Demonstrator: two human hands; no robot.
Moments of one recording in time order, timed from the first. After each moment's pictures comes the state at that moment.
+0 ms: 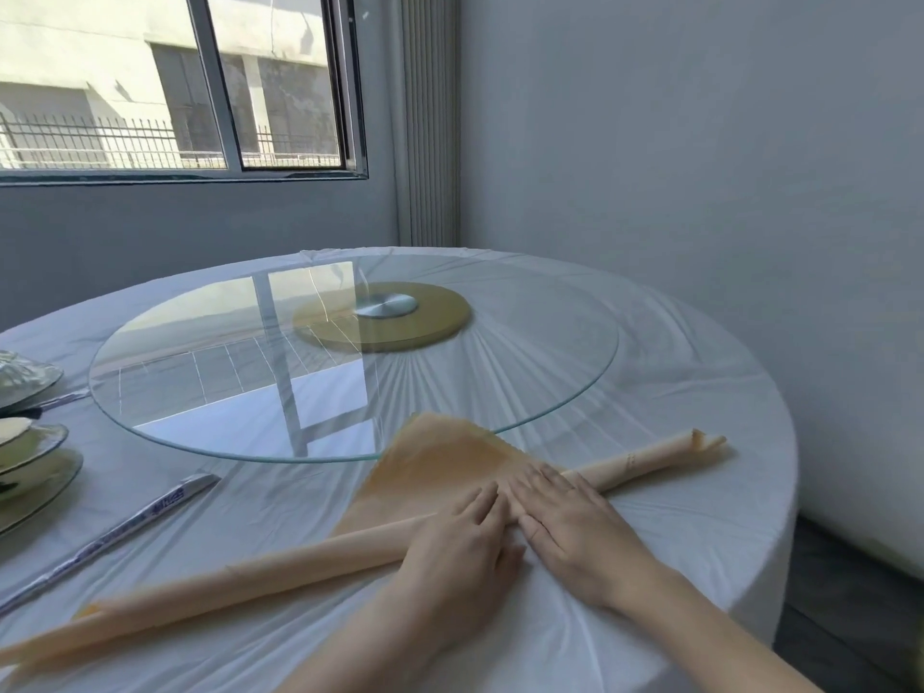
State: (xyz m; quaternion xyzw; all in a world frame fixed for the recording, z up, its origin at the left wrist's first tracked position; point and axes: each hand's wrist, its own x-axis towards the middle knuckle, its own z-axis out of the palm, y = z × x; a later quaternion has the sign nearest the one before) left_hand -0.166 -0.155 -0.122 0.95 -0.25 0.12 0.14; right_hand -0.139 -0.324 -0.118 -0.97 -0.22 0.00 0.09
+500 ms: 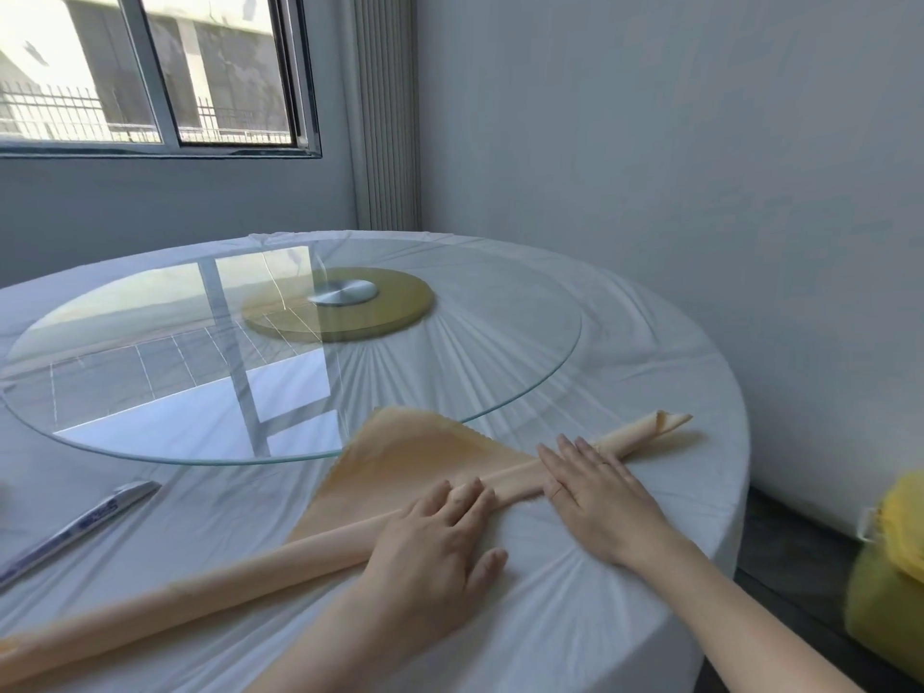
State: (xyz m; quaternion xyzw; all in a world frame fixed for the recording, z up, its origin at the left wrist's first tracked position) left_hand -0.168 -0.152 -0.121 0.96 -0.26 0.06 0.07; right_hand -0.122 -0.369 -0.121 -0.99 -0.09 0.01 0.08
